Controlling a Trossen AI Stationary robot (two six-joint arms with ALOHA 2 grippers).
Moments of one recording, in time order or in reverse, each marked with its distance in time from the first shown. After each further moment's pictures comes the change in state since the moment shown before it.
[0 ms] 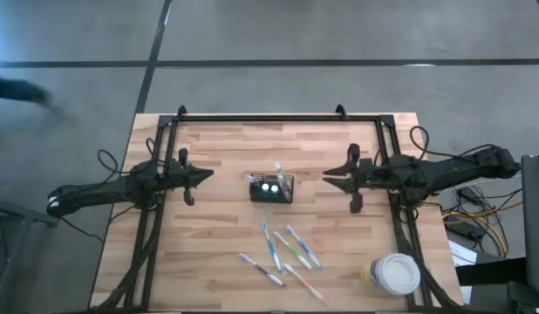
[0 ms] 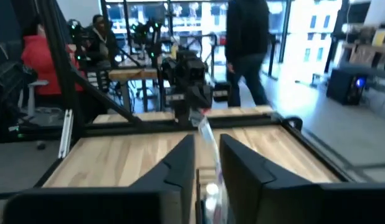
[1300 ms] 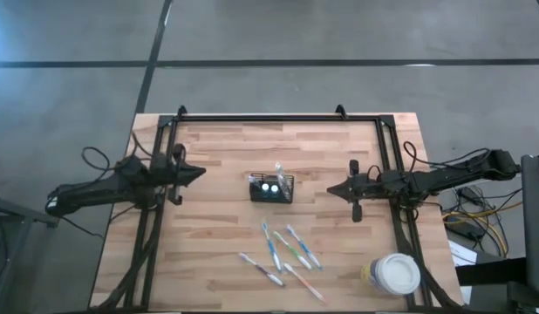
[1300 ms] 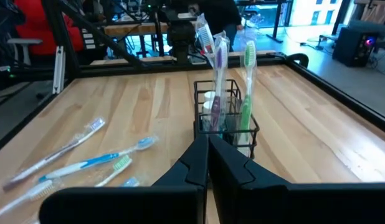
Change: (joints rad) left arm 0.000 0.005 0.134 0.072 0.160 -0.092; right arm 0.008 -0.097 -0.372 0.132 -0.001 0.048
